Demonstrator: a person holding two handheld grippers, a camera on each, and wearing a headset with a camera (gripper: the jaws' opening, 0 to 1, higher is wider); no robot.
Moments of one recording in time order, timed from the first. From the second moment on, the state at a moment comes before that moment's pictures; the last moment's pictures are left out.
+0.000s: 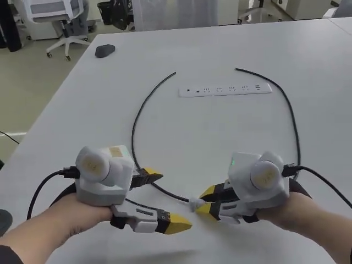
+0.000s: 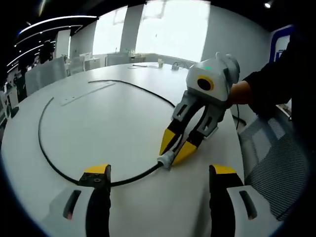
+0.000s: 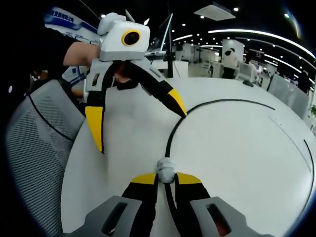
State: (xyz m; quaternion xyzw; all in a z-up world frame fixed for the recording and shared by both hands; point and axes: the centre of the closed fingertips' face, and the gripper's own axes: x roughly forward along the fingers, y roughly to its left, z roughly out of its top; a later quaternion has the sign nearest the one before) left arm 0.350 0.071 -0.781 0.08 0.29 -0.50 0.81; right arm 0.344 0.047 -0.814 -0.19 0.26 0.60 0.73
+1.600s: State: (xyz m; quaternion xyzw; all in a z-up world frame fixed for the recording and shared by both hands) left arm 0.293 -0.002 -0.747 -0.07 0.28 -0.64 0.71; right arm 0.285 0.007 -0.750 -0.27 0.17 0.67 0.67
